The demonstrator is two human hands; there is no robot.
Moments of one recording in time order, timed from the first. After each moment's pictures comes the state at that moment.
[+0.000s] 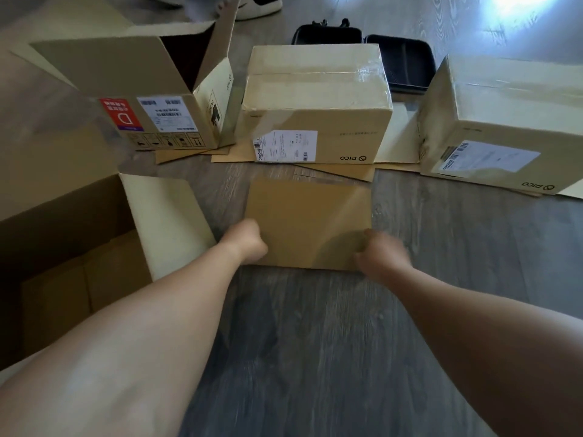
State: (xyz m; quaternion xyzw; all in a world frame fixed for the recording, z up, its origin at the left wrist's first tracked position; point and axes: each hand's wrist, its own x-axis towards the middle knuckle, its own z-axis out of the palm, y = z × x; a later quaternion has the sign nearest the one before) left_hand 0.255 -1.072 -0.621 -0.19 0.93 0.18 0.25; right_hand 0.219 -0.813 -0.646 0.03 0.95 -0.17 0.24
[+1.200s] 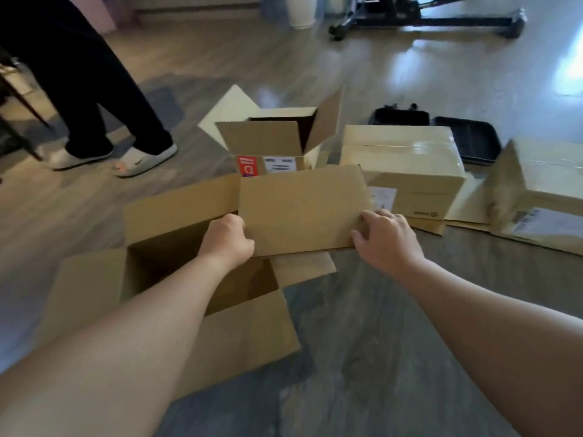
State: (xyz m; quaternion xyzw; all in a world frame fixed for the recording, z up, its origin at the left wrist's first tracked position) left_hand 0.380 -1.221 -0.476 -0.30 0.94 0.18 -0.03; right_hand 0.256 -0.959 -0.513 -0.23 0.95 -0.20 0.00
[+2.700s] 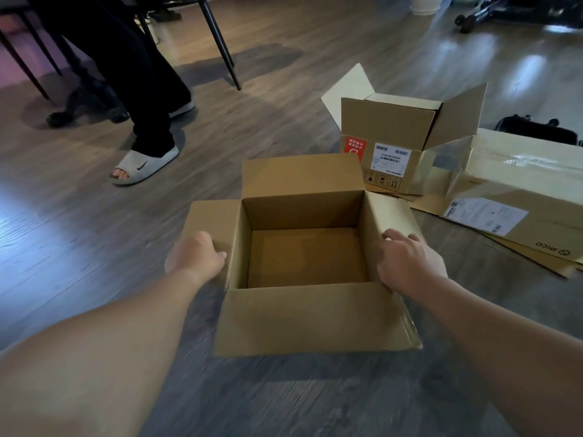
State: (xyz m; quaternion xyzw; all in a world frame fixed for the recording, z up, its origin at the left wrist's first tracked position) left_hand 0.579 -1.376 -0.513 -0.51 0.85 0.12 0.01; right_hand 0.336 -1.093 -0.532 -0.38 0.92 -0.03 0.07
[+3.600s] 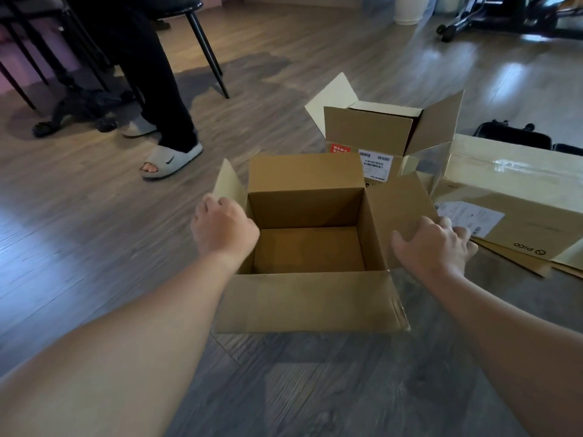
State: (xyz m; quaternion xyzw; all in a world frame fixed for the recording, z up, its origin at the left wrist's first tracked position) left_hand 0.497 -1.320 -0.470 -0.45 0.88 0.02 -0.16; right_hand 0.303 -1.064 -0.508 -0.14 0.98 -0.14 0.00
